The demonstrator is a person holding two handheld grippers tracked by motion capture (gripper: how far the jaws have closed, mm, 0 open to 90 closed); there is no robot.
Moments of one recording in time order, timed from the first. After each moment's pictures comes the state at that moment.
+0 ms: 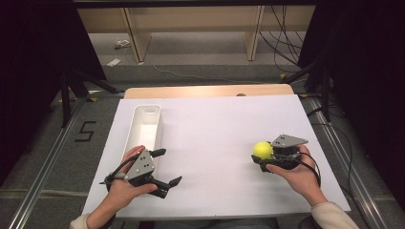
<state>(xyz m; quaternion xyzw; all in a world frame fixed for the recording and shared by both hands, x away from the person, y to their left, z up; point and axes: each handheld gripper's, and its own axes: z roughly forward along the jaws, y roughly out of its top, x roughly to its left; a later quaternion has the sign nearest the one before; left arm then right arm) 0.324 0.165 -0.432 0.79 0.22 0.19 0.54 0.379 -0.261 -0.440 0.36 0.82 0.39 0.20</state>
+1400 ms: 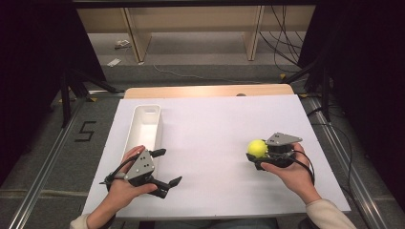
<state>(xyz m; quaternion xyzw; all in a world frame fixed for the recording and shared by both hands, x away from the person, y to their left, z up) 0.324 0.165 -0.433 0.79 0.21 0.19 0.54 0.384 -0.247 -0.437 0.35 0.82 0.40 0.20</state>
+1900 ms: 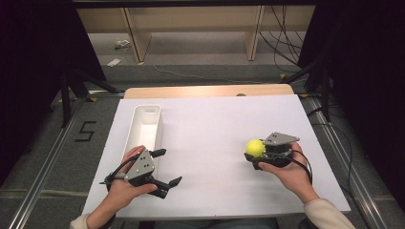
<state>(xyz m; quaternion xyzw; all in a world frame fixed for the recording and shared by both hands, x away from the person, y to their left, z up) 0.324 0.165 -0.433 0.79 0.21 0.19 0.54 0.385 -0.241 -0.437 0.35 0.82 0.40 0.20</state>
